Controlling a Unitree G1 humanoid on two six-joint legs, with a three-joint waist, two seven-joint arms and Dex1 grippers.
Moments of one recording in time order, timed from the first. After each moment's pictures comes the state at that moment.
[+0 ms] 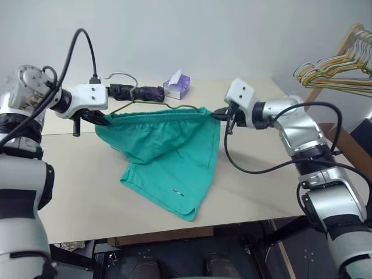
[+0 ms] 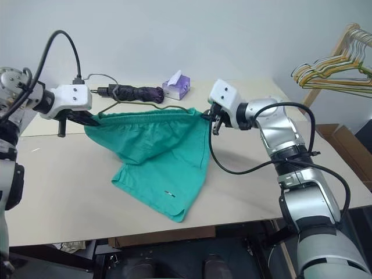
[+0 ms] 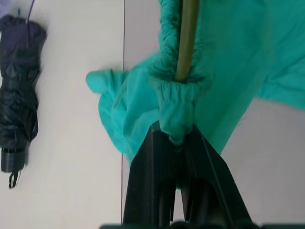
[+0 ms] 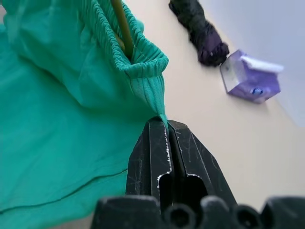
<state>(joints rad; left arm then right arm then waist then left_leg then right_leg) -1.31 0.87 -0.42 1.14 0.29 -0.28 -1.36 -1.02 -0.58 0.31 0.42 0.07 0.30 0.94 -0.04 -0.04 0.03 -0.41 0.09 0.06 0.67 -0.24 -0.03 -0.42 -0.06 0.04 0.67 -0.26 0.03</state>
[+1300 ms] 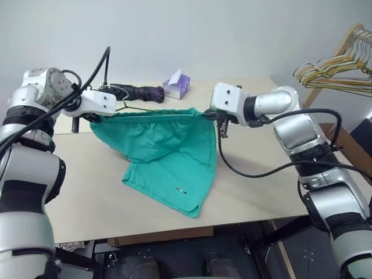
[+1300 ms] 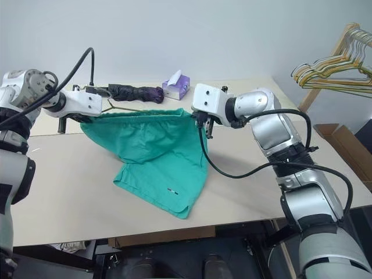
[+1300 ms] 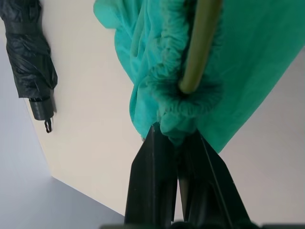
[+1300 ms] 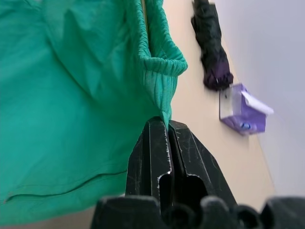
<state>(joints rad) -1.38 0.82 -0.56 1.23 0.55 -0.27 -1.17 -1.01 -0.62 0.37 0.16 -0.02 0.30 1.03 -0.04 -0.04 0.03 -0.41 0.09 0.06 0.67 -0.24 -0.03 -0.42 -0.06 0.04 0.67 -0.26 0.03</state>
